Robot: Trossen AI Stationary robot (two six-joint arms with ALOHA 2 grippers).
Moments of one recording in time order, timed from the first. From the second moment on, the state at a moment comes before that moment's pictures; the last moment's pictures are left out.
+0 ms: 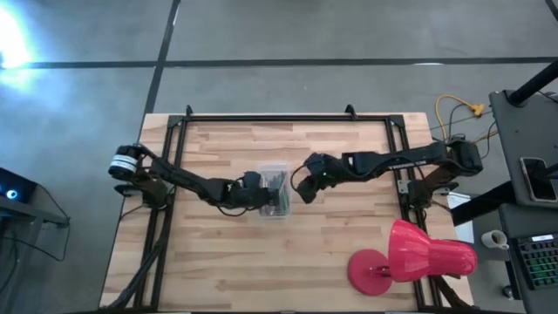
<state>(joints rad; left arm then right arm) -0.14 1.65 0.82 0.02 -0.41 -1.43 -0.03 1.53 1.01 -0.32 0.06 0.76</state>
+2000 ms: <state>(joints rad) -0.22 1.00 0.85 0.00 -0.40 -0.96 -0.01 0.96 1.00 -0.47 0.08 0.35</state>
